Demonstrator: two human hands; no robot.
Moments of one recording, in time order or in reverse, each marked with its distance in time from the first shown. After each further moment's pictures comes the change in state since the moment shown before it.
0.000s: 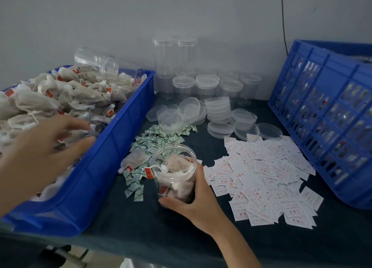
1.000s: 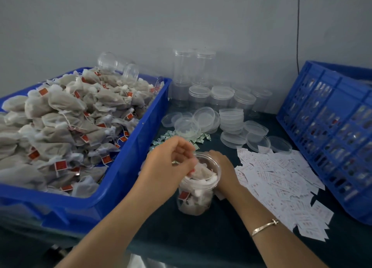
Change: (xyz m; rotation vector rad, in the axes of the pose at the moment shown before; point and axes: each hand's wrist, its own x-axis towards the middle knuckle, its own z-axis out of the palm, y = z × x) left_hand -0.015 0.093 0.071 -0.631 -0.182 -0.056; right_hand 0.089 -0.008 -0.022 -1.059 0.091 -0.020
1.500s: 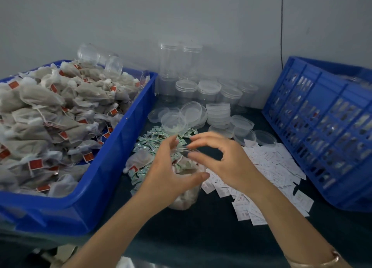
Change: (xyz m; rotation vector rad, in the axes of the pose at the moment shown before) left_hand 0.002 -0.037 0.035 0.033 -0.121 -0.042; right_hand -0.052 -0.024 -0.097 0.616 0.052 -0.225
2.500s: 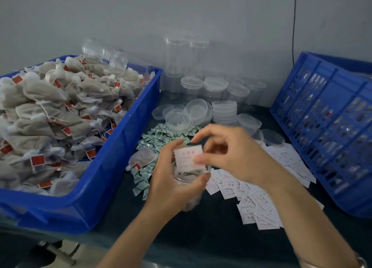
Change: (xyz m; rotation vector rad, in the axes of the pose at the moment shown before) left_hand -0.004 -0.020 0.021 -0.138 0.226 0.184; right_hand 0.012 -0.021 -0.019 -0.037 -0.242 0.104
